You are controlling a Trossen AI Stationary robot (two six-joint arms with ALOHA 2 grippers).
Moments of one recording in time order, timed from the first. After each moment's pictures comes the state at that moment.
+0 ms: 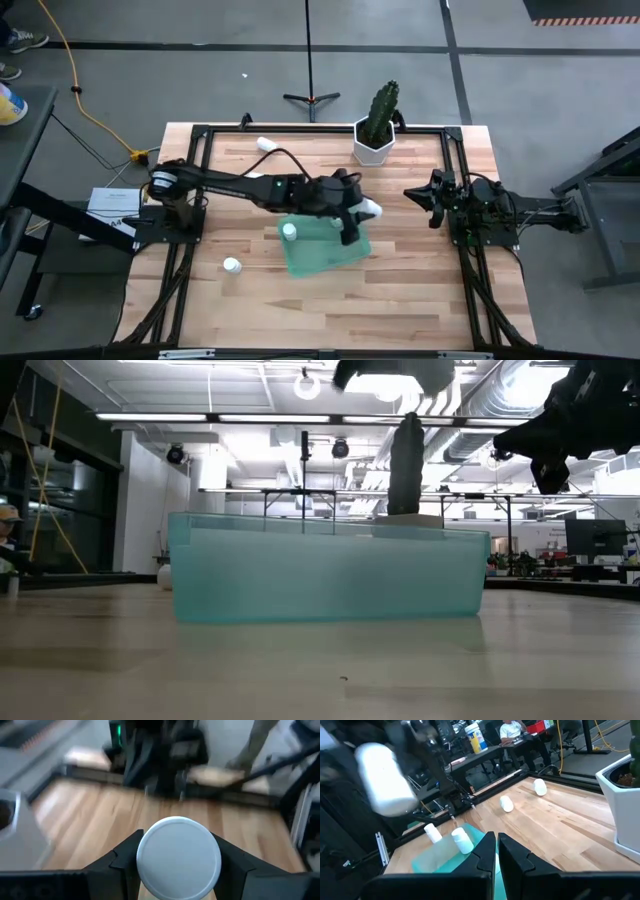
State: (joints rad) left arm -0.11 1.81 1.64 -0.28 -0.21 -0.17; right arm -0.05 0.11 0.15 -0.09 0.15 0.47
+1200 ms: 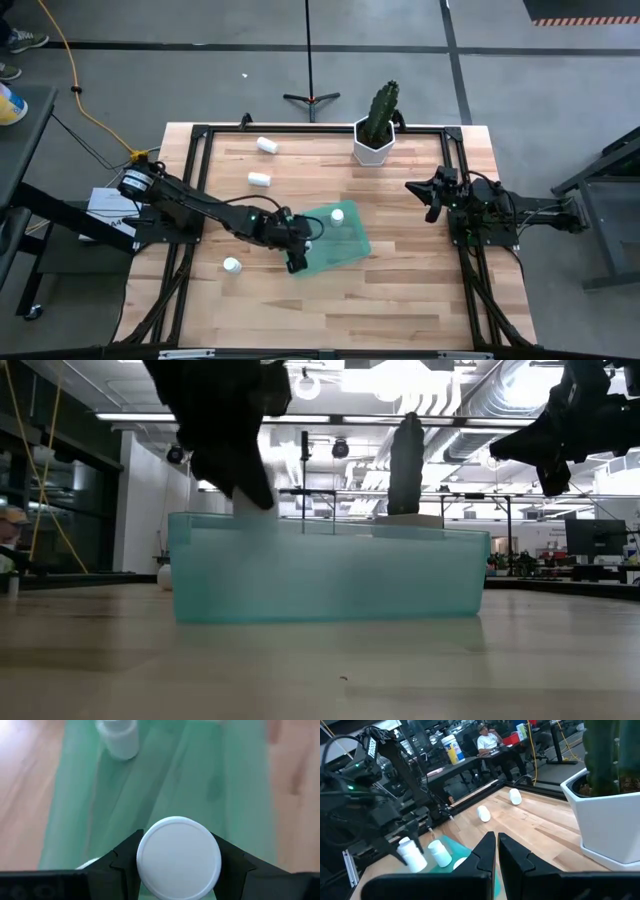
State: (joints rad) left arm -0.29 1.62 1.09 -0.48 -0.28 -0.58; right arm -0.05 0.11 0.15 -0.09 0.29 0.46
